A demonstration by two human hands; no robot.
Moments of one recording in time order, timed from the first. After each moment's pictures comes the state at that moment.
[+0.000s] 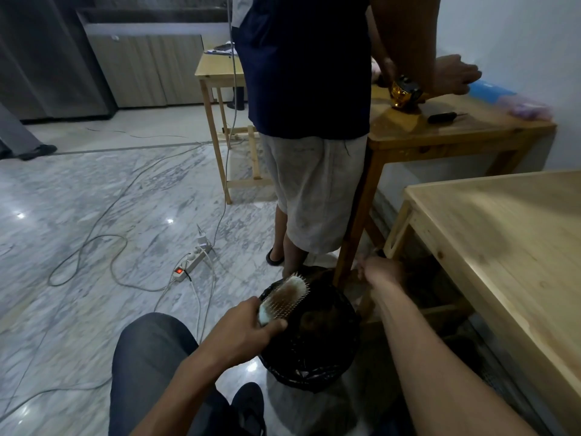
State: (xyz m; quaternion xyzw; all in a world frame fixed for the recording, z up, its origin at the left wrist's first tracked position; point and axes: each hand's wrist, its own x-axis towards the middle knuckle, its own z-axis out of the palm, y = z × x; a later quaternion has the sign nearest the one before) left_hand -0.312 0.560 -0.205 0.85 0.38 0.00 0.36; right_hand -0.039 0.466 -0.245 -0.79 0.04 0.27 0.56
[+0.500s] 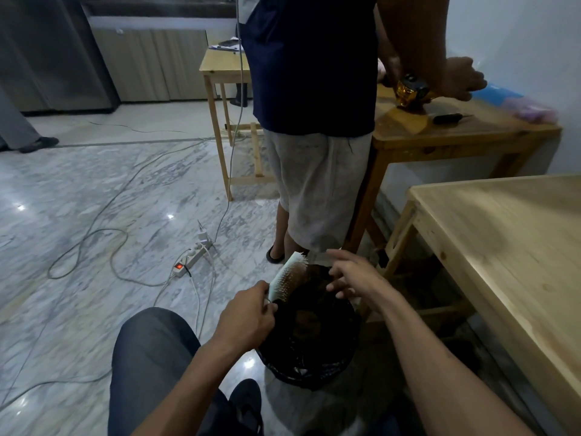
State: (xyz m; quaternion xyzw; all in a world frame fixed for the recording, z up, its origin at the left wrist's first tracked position) left_hand -0.294 0.563 -0.213 0.88 0.39 0.05 0.28; right_hand -0.078 0.468 -0.218 -0.75 -0.19 0.43 0.47
